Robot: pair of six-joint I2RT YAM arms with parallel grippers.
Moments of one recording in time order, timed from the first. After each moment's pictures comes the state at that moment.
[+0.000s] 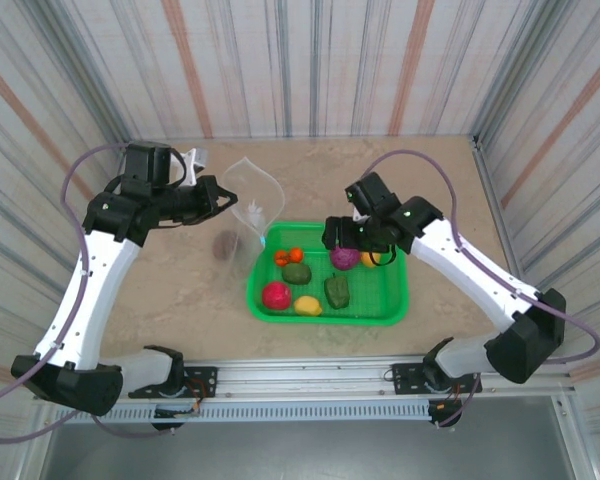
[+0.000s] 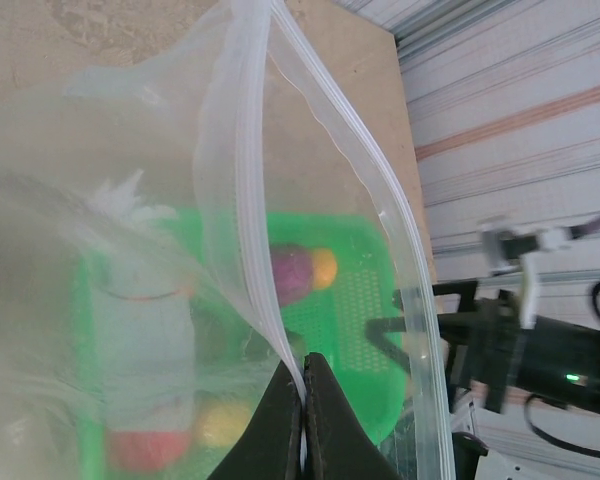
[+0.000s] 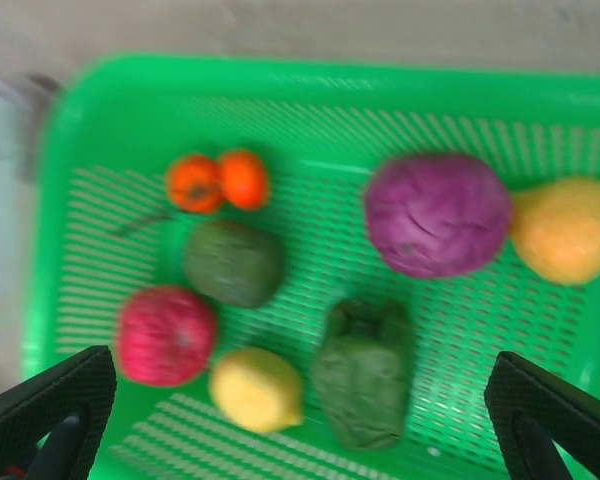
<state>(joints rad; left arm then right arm) -0.27 1.21 1.46 -0.95 0.52 -0.56 0.66 1.38 1.27 -0.95 -0.02 0.62</state>
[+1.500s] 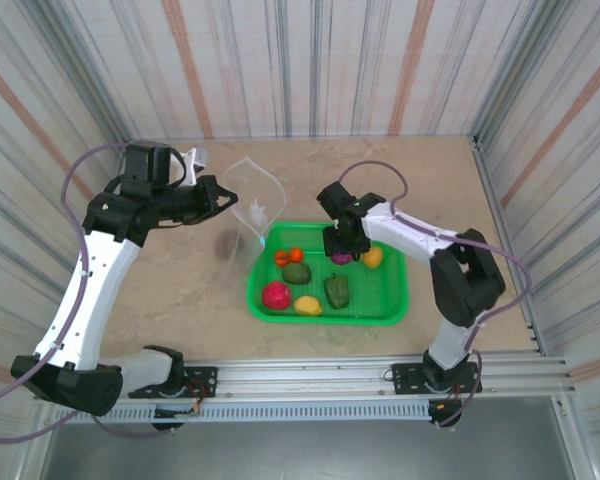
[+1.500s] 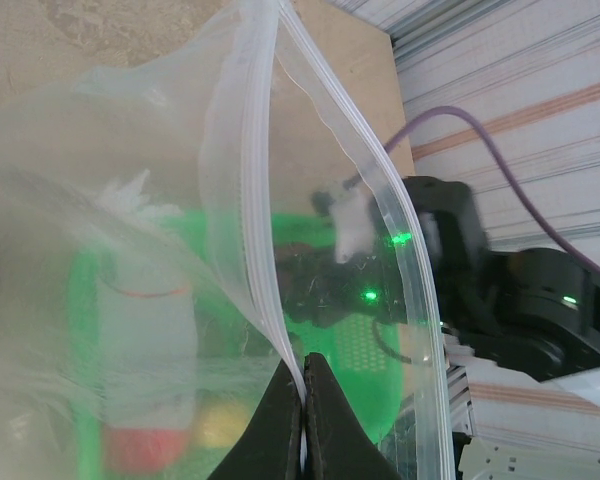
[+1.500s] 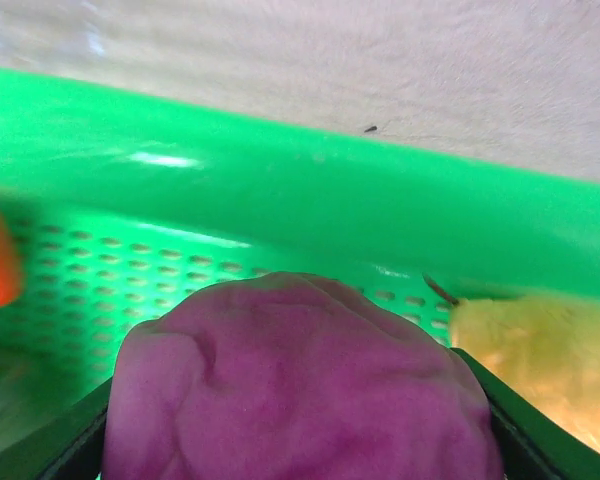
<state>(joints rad) -0.27 1.21 1.46 -0.95 0.53 -0.56 0.64 1.72 1.29 -0.84 0.10 0.49</state>
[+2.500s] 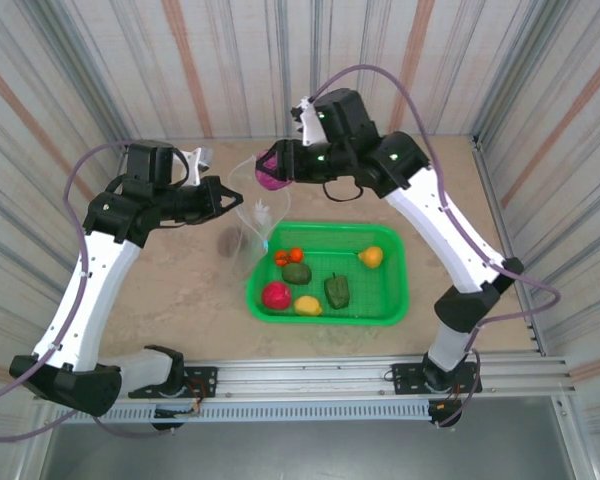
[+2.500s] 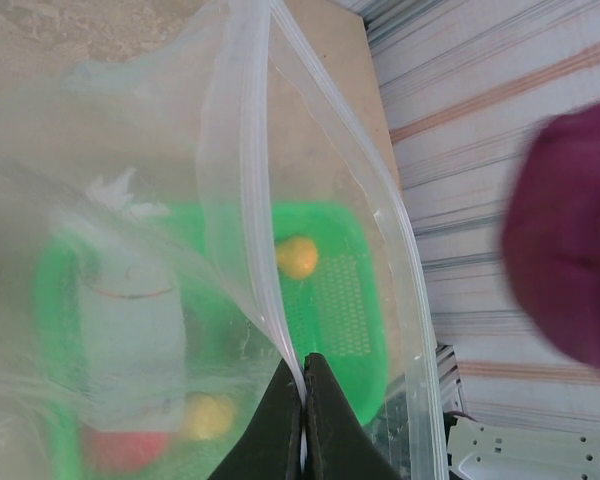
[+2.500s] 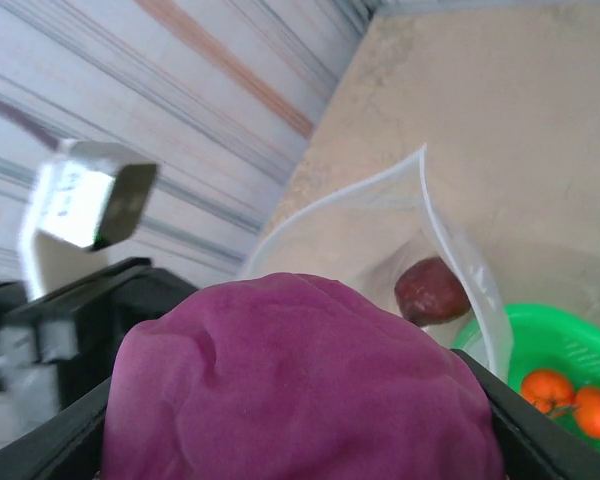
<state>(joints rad) -0.30 1.21 1.48 -0.95 0.56 -0.55 0.77 1.77 2.20 -1.00 -0.30 0.64</state>
